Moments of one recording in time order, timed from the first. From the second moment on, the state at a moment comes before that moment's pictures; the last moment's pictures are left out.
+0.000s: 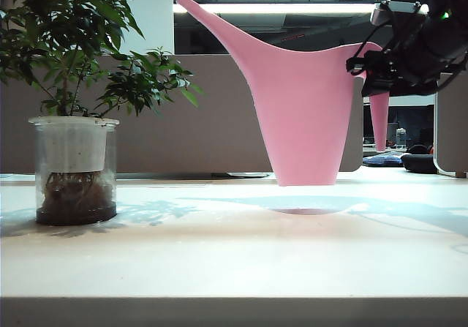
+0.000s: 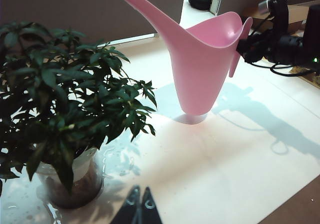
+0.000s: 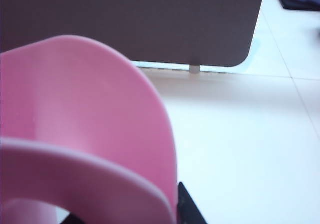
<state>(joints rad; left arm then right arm) -0.23 0.55 1.08 -0.81 0.33 0.03 0.13 1.60 0.93 0.47 0.02 0.01</state>
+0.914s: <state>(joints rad) -0.23 0.55 1.08 -0.85 0.33 0.05 0.13 1.68 0.87 0.58 0.02 0.05</state>
